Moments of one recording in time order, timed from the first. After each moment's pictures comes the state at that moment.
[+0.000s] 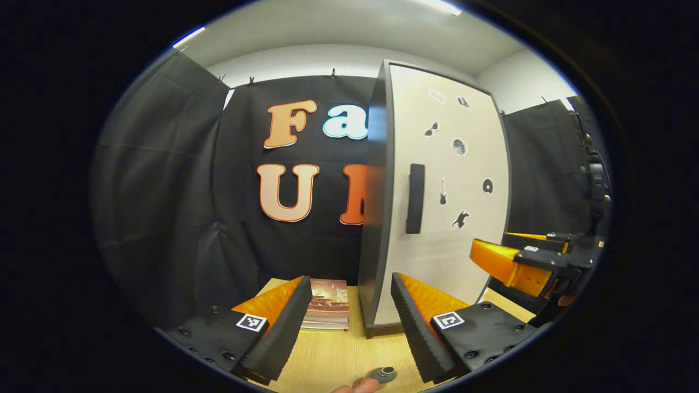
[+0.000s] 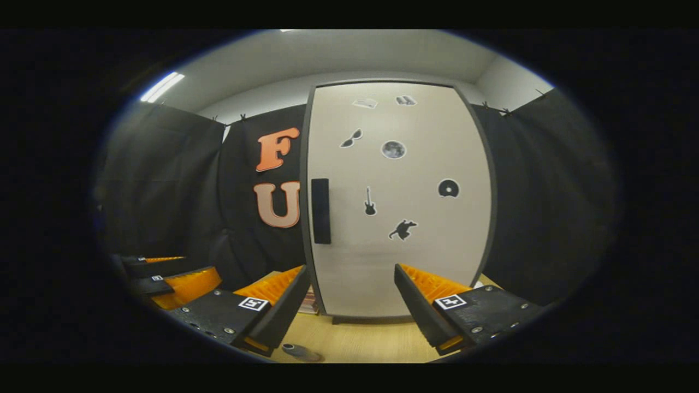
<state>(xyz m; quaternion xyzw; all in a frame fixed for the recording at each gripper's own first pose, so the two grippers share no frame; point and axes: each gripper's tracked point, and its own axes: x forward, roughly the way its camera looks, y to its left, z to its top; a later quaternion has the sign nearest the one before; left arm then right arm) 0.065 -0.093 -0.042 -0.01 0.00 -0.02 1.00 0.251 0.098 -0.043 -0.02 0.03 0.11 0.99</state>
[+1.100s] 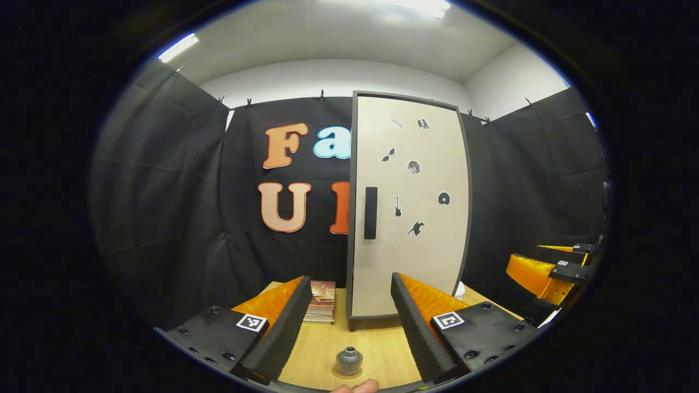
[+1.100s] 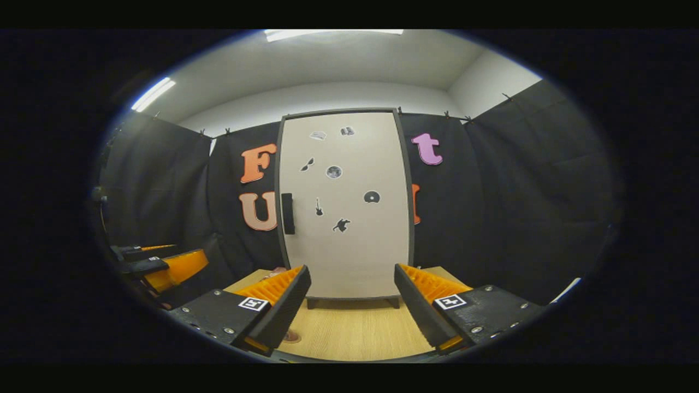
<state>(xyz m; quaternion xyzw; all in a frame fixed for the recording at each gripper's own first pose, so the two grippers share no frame) -0.032 -0.142 -0.026 0.00 -0.04 -0.01 1.00 0.126 -0.010 -0.023 0.00 0.01 0.07 1.00</state>
